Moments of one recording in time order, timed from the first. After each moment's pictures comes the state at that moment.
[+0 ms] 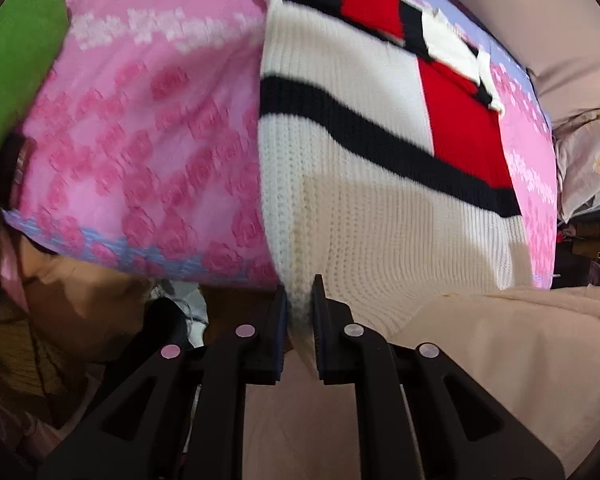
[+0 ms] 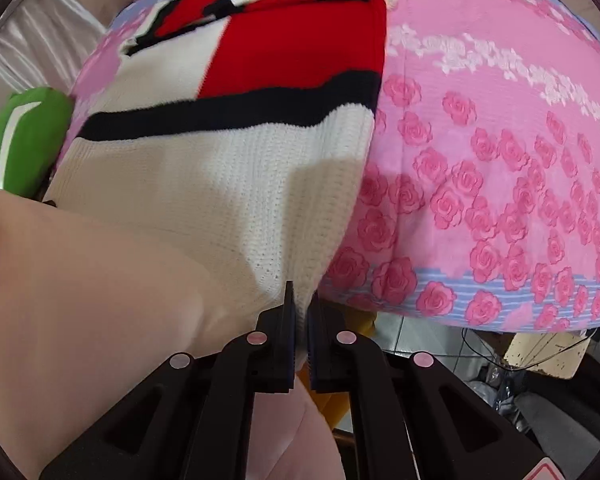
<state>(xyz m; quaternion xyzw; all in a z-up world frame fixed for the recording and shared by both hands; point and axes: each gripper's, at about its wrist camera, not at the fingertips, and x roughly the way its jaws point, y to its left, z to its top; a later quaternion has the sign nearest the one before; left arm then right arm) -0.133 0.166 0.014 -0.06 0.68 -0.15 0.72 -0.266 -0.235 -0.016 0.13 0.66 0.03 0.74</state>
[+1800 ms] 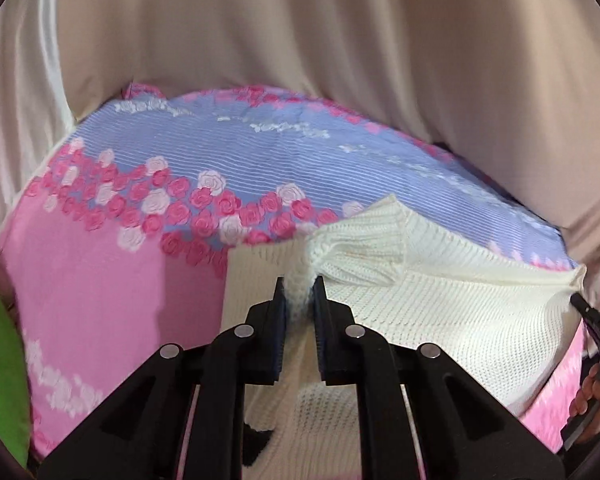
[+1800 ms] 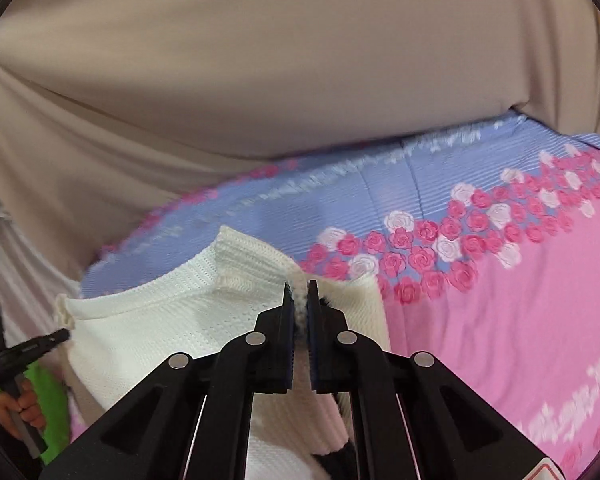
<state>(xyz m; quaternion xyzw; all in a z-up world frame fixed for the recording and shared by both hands) 0.201 0.071 0.040 -0.05 0.50 -0.11 0.86 0.075 -0.354 0.015 0.23 0.39 -0.09 0.89</state>
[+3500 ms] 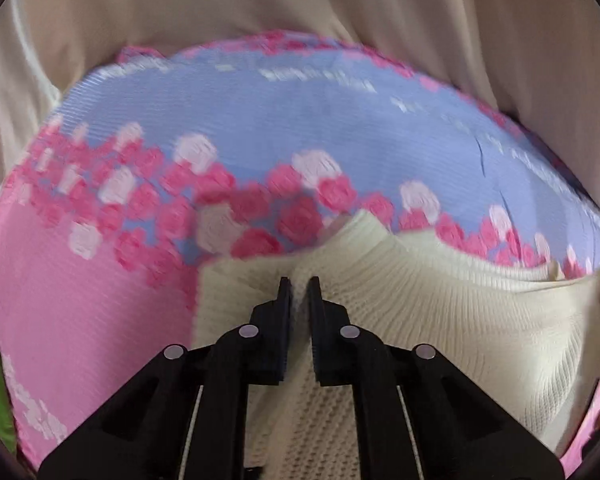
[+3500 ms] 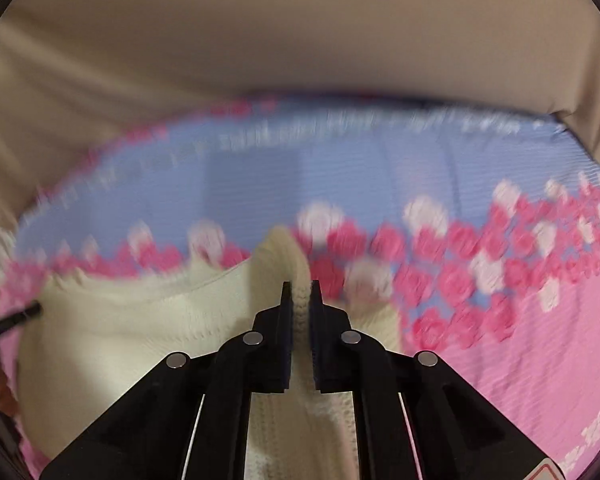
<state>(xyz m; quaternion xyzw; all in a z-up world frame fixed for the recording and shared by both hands) 0.253 0.044 -0.044 -0.02 0.54 -0.04 0.84 0.157 -0.354 -0.040 0.15 0.46 -0.12 0.87</state>
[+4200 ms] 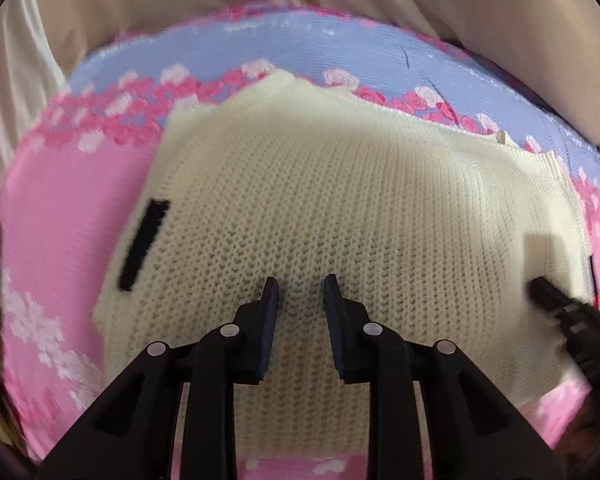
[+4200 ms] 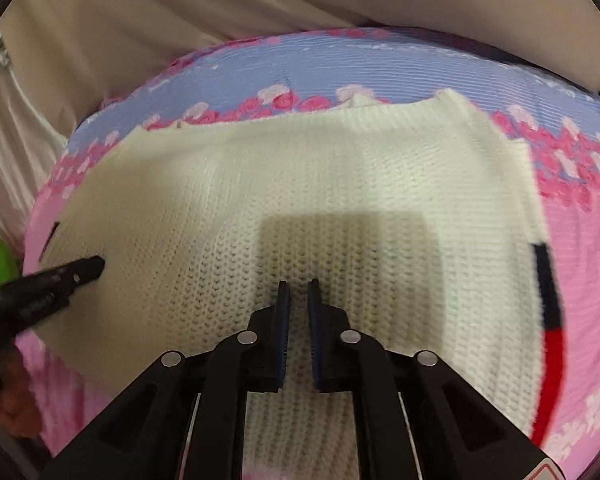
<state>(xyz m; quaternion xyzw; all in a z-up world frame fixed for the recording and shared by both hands) 0.116 0.002 -0.051 0.04 0.55 -0.07 0.83 0.081 -0.217 -0.073 0.12 0.52 -0.02 0.84</state>
